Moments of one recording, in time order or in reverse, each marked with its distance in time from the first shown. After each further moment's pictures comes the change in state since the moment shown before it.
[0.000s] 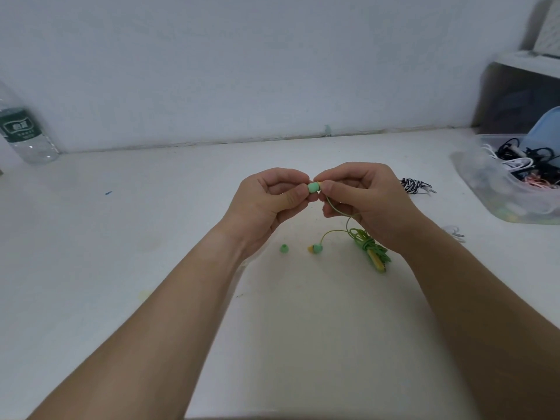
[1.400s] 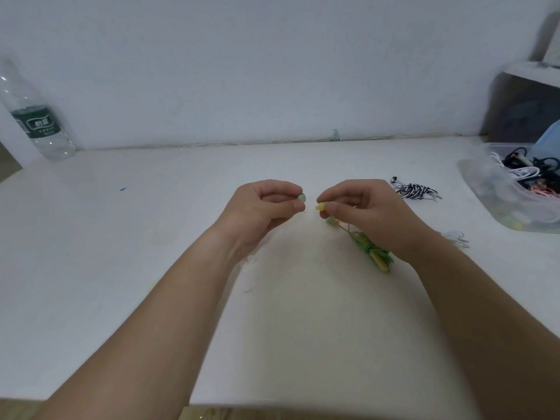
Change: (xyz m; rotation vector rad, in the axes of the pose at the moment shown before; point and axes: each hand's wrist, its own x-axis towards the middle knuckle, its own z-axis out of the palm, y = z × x) left_hand -0.013 0.007 -0.016 0.187 0.135 -0.093; right_hand -0.008 0.005 -0.001 -0.415 -0.074 -0.061
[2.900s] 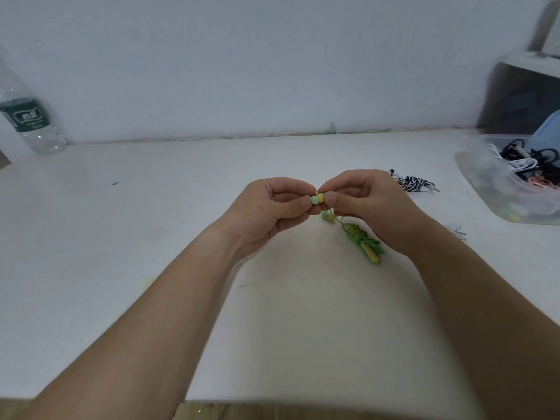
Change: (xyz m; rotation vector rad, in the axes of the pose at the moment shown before) left_hand -0.002 -0.006 0.010 -0.112 -0.220 -0.019; right_hand 0.000 0.004 -0.003 0.268 -0.038 0.040
